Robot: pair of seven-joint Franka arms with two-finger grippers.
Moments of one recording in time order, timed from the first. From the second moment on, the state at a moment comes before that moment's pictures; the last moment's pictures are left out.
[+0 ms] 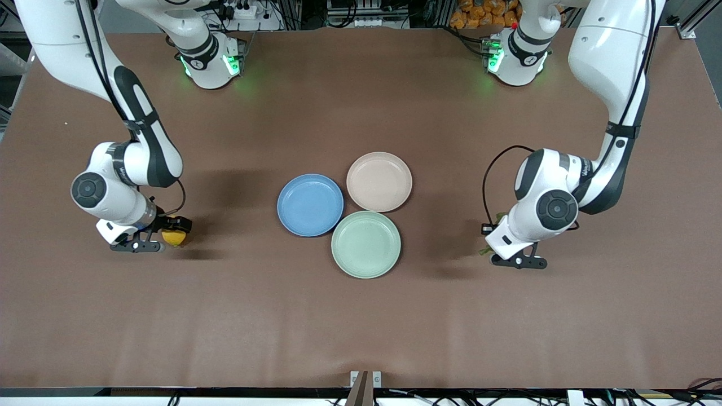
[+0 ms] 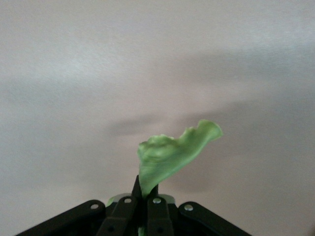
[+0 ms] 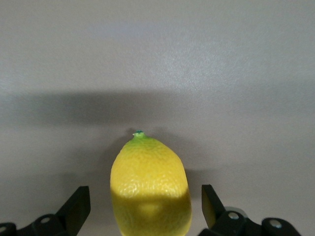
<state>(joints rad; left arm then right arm) -0.18 0.55 -0.15 -1.70 0.09 2.13 -0.29 0.07 0.48 -0.11 -2.06 0.00 2.50 -0.01</state>
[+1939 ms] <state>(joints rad) -0.53 0.61 -0.34 -1.69 0.09 2.02 -1.00 0.07 0.53 -0.09 -2.01 0.00 2.47 -0.01</state>
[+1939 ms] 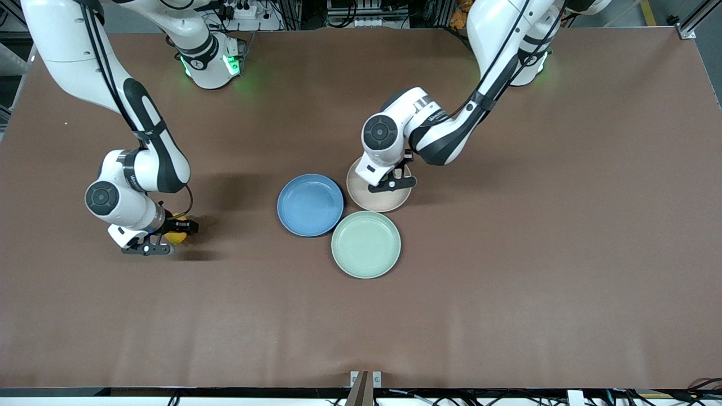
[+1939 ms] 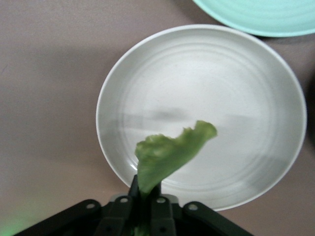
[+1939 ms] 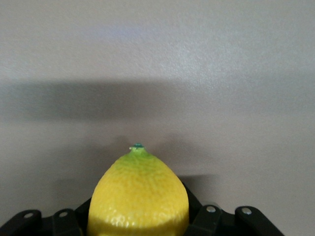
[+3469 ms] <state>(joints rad) -0.45 0.55 -0.19 -1.55 0.30 2.01 -1.00 0.29 0.50 0.04 -1.86 0.10 2.26 0.37</state>
